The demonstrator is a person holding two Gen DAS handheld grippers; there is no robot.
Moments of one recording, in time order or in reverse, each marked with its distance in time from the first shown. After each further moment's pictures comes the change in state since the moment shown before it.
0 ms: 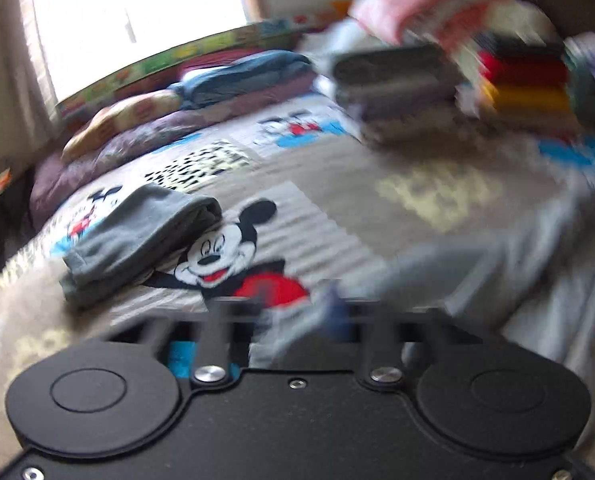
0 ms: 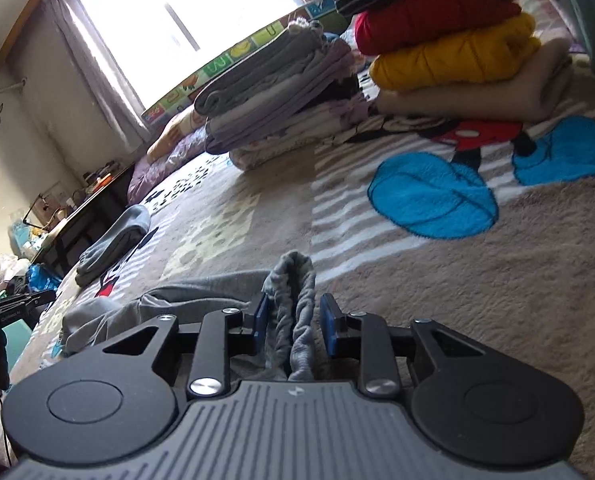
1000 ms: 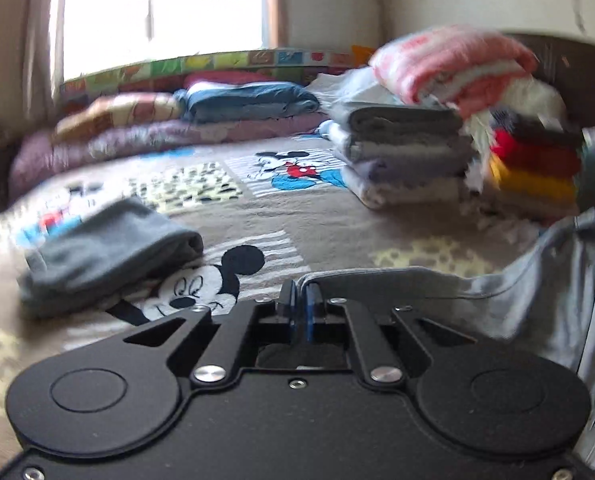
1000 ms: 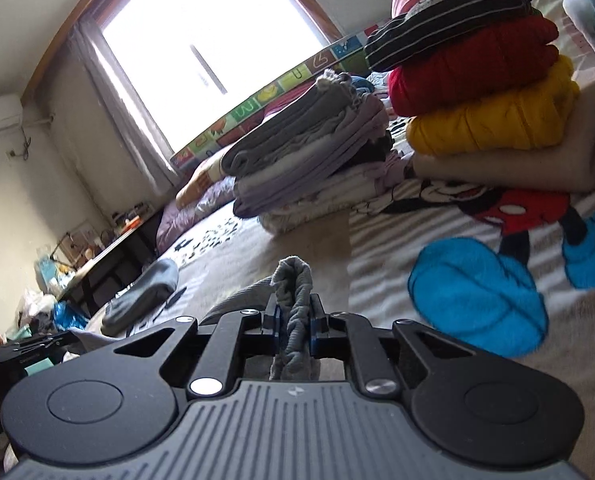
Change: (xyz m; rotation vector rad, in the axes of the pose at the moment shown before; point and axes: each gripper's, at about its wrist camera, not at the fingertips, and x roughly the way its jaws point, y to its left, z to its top) left arm 0.051 0.041 0.032 -0.311 -0.111 -0.093; right arm 0.018 -0.005 0.056 0.011 -0.142 0.108
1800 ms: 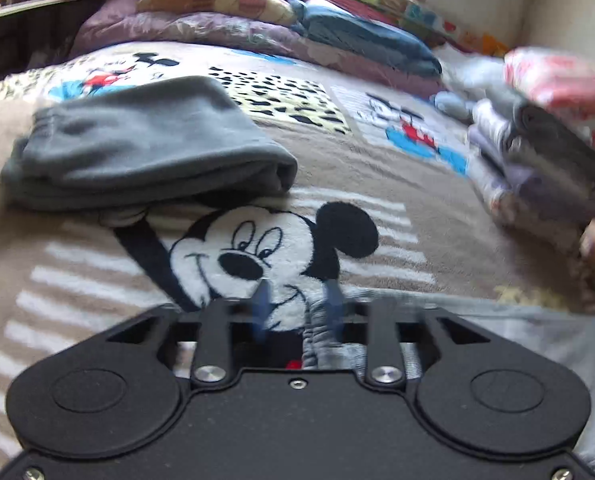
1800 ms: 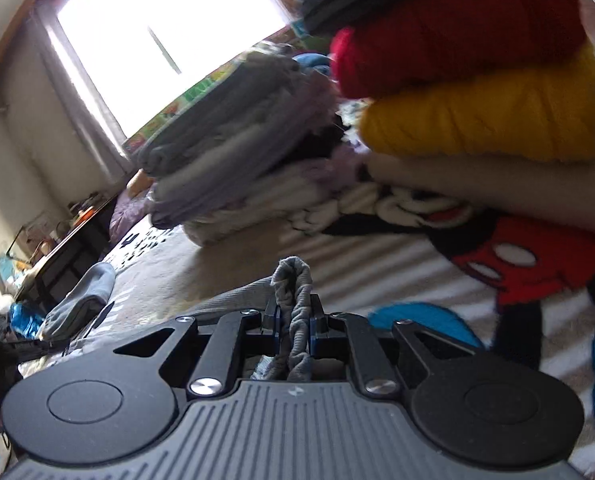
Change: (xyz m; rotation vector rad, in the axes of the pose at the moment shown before) left arm 0.099 0.078 -0.005 -0.389 0.158 0.156; right arm 0.084 -0.049 0.028 0.019 0.083 -0.115
